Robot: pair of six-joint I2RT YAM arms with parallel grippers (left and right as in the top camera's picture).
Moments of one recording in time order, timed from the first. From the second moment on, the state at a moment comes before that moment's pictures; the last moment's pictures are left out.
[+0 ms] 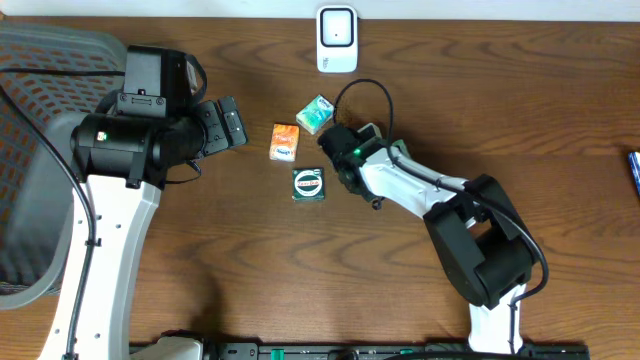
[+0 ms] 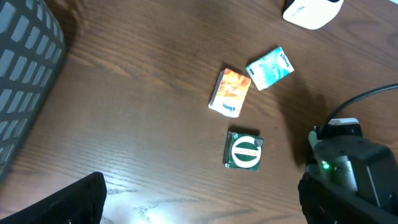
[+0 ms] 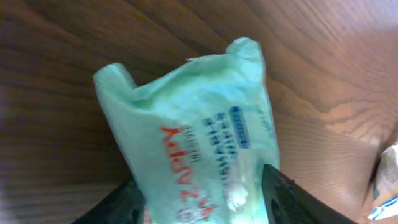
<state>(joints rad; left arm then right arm) -0.13 1.40 1.56 -1.18 0.04 -0.43 0.62 2.07 1.32 -0.74 0.66 0.18</state>
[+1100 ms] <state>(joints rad) -0.13 1.40 1.56 -1.18 0.04 -0.43 0.27 1.91 1.37 -0.65 -0.44 0.18</state>
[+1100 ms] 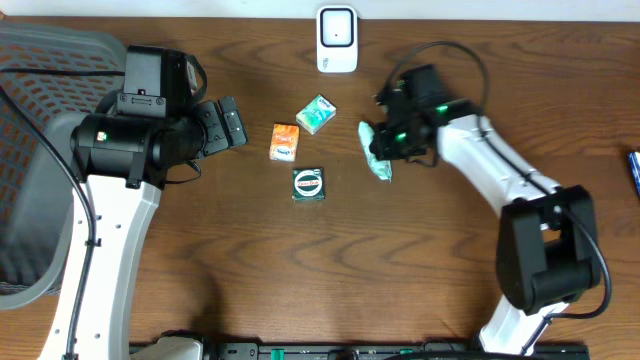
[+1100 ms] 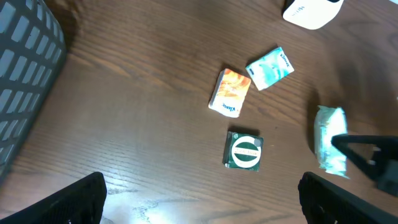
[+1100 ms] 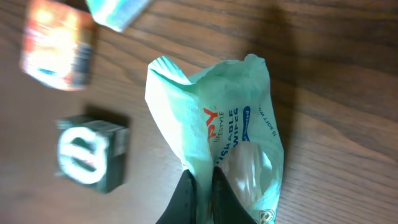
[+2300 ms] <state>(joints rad) -0.13 1.40 1.56 -1.18 0.04 -0.43 -0.05 1.91 1.06 -0.38 -0.75 0.30</state>
